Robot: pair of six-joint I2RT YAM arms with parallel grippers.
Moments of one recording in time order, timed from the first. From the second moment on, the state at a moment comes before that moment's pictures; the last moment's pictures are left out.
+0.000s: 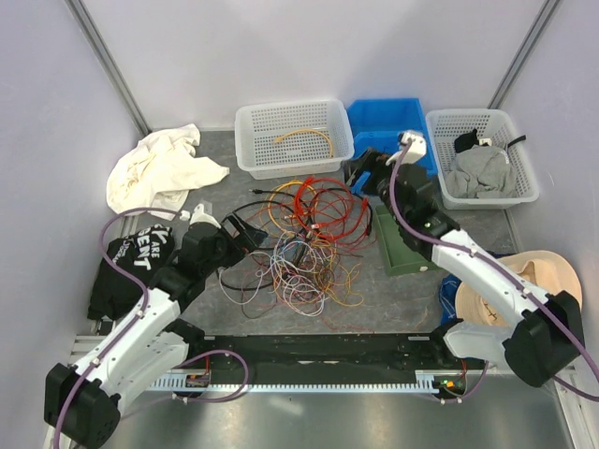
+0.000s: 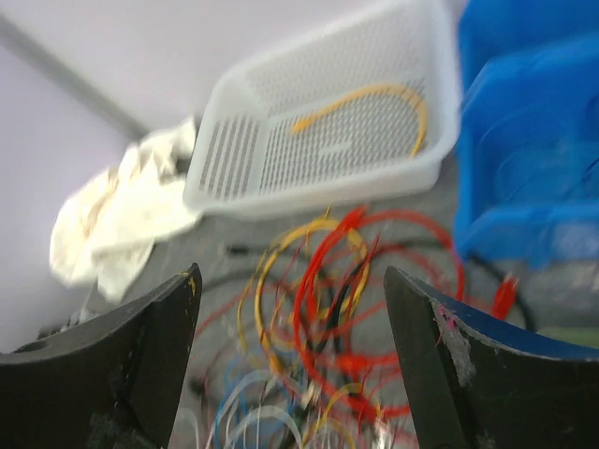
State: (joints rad) left arm -0.45 0.78 0.49 -0.23 -0.03 -0.94; right arm 0.52 1.23 0.96 0.16 0.25 0.55
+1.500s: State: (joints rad) left arm -0.65 1.06 1.30 -0.39 -0.15 -0.55; right arm 0.74 0.63 0.56 -0.01 0.02 0.50
